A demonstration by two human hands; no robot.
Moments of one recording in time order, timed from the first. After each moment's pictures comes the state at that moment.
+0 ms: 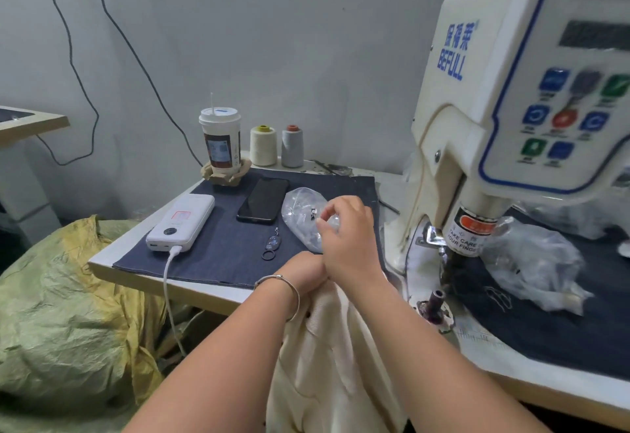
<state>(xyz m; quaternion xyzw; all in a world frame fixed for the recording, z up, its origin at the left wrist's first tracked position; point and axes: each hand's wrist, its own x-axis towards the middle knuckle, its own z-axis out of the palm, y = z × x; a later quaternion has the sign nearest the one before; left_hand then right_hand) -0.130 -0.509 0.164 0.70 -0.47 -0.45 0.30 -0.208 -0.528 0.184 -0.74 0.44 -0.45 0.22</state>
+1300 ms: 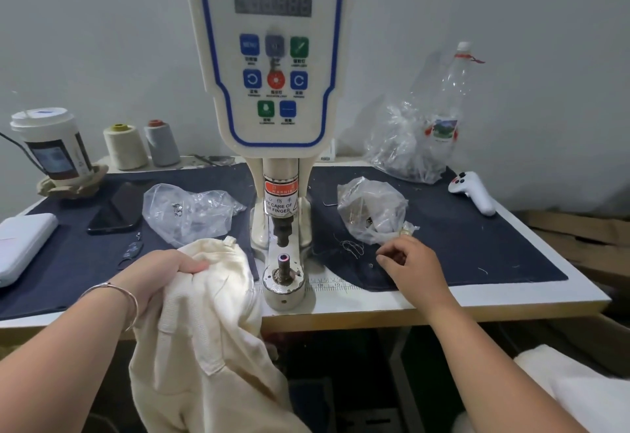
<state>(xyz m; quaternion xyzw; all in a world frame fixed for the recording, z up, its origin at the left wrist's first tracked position) -0.131 -0.509 0.159 0.73 -0.35 -0.50 0.30 -0.500 -0.518 0.123 -0.65 0.62 -0.41 0.18</state>
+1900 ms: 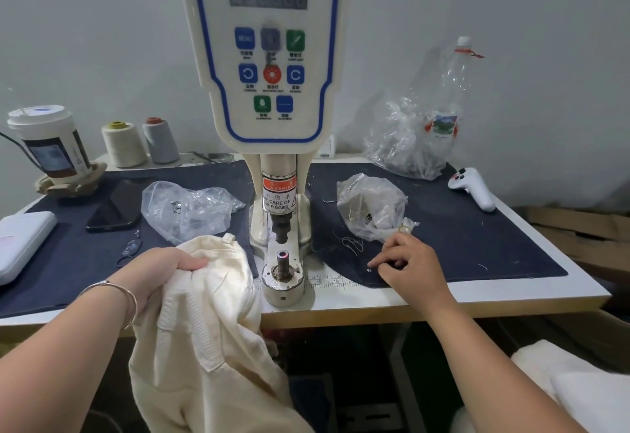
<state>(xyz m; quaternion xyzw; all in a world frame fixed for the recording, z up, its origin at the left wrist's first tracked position) -0.128 -0.511 0.155 0.73 -0.35 -0.50 0.29 -0.499 -0.510 0.120 -0.68 0.57 -0.42 0.19</state>
